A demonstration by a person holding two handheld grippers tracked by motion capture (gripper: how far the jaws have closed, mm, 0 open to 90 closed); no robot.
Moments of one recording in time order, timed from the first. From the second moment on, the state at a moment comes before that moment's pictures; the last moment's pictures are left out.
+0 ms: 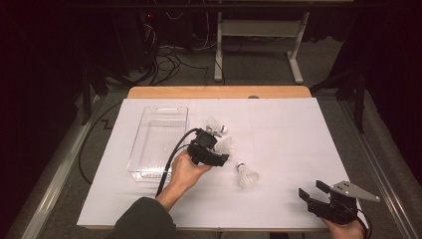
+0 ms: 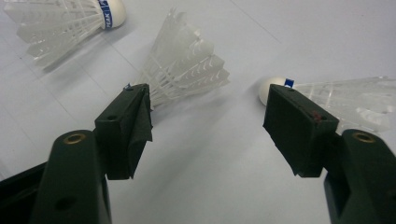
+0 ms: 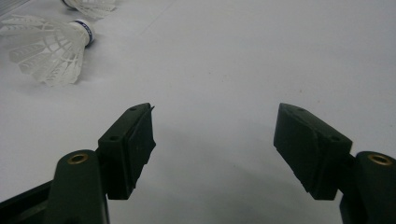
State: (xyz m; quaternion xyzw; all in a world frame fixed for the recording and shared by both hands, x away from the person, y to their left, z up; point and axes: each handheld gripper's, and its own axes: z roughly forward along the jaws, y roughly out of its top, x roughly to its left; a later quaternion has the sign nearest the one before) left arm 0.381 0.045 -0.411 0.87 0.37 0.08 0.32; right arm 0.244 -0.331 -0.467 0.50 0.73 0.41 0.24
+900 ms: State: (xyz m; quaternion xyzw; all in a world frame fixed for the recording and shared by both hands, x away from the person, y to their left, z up) left arm 0.361 0.056 -0.411 0.86 0.38 0.07 0.33; right arm 0.244 -0.331 -0.467 0.50 0.72 0.41 0.24
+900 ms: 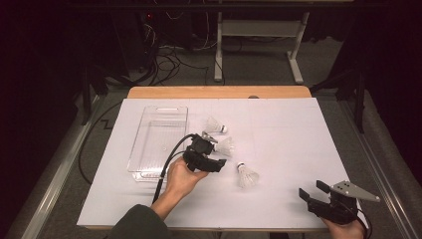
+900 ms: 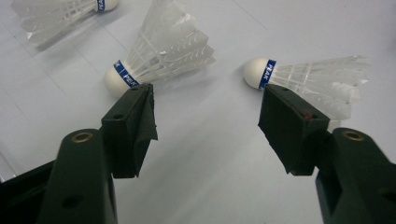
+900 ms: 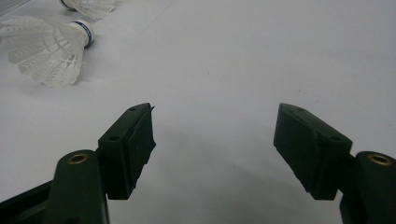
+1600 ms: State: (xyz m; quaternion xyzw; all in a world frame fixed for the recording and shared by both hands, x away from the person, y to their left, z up) left arm 0.338 0.064 -0.418 0.87 0.37 0.08 0.33; right arm 0.243 -0.331 -0.467 0.50 0.72 0.41 0.24
